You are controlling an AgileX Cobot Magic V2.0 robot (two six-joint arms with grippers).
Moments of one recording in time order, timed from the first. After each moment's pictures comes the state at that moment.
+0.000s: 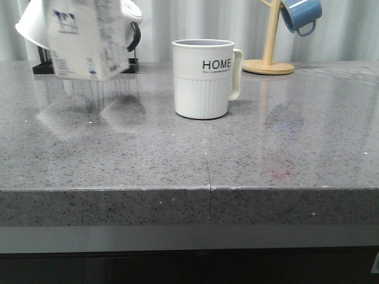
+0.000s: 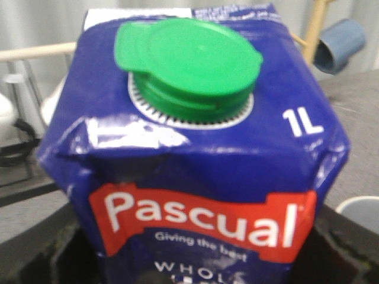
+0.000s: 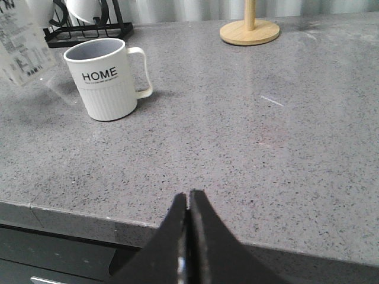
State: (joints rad) left arm -0.45 1.42 -0.95 -0.01 -0.24 -0.04; right arm 0.38 -0.01 -0.36 -0.14 0.65 0.29
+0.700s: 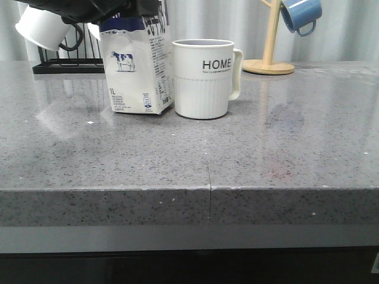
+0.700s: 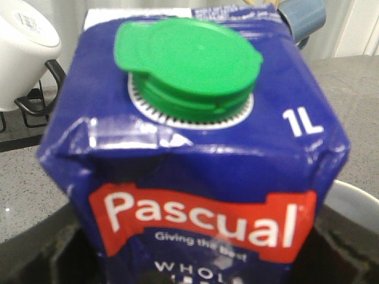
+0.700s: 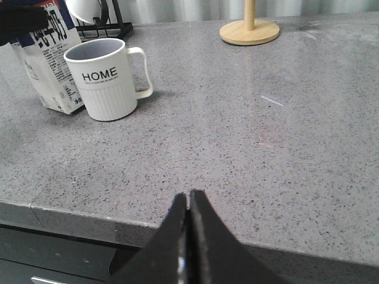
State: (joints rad) left arm -0.57 1.57 -0.96 -0.13 -0.37 -0.03; right arm 0.38 -0.01 -0.36 -0.14 0.65 0.29
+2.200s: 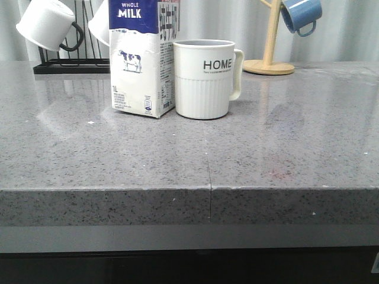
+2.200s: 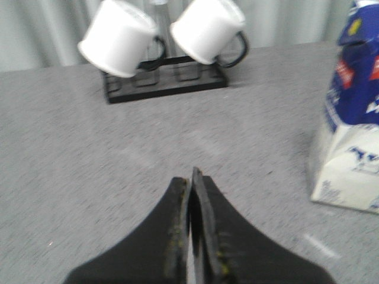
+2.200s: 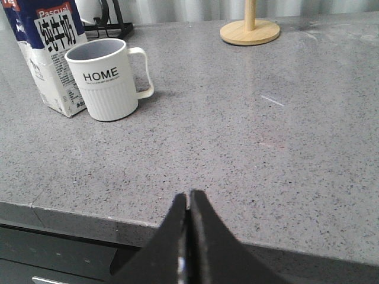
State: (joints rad) left arm -0.16 0.77 -0.63 -0.10 0.21 0.08; right arm 0.38 -0.01 -0.36 -0.14 0.65 0.29
